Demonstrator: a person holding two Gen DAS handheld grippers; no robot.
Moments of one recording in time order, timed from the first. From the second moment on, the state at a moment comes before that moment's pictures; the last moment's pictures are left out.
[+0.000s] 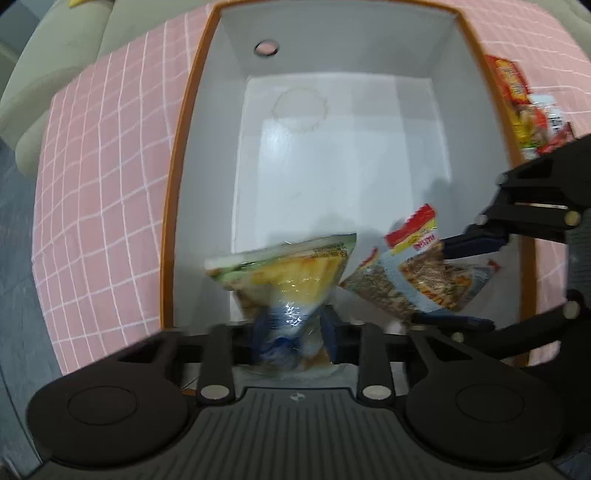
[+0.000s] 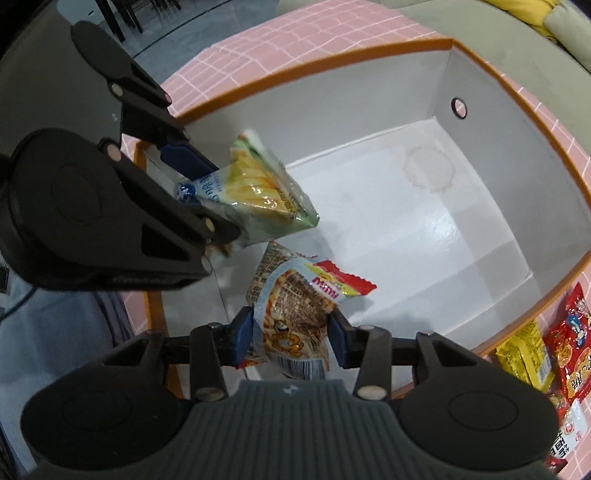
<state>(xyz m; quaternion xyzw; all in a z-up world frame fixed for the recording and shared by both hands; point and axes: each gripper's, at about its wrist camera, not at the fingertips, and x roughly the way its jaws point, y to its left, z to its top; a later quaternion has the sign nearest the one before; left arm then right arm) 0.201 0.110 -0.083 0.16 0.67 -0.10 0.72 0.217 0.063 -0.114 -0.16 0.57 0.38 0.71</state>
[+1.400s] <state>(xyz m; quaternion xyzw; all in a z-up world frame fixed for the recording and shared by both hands) 0.120 0.058 0.028 0.16 0.53 -0.11 0.82 0.147 -0.035 -0.022 -0.13 0.42 0.34 0.83</state>
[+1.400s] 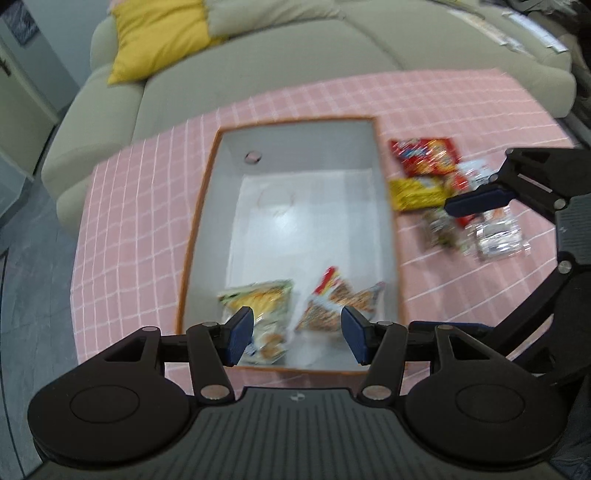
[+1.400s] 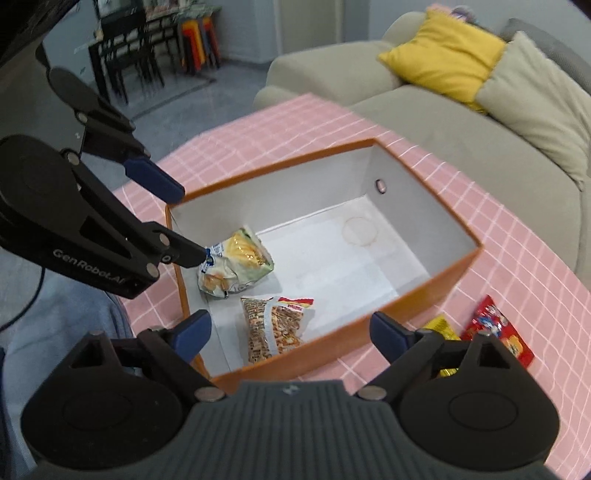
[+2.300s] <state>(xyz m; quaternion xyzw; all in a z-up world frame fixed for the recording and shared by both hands) 0.053 -0.036 -0.032 -0.03 0.47 -0.17 0.87 0.044 -0.181 -0.085 -0.02 0.34 0.15 0.93</state>
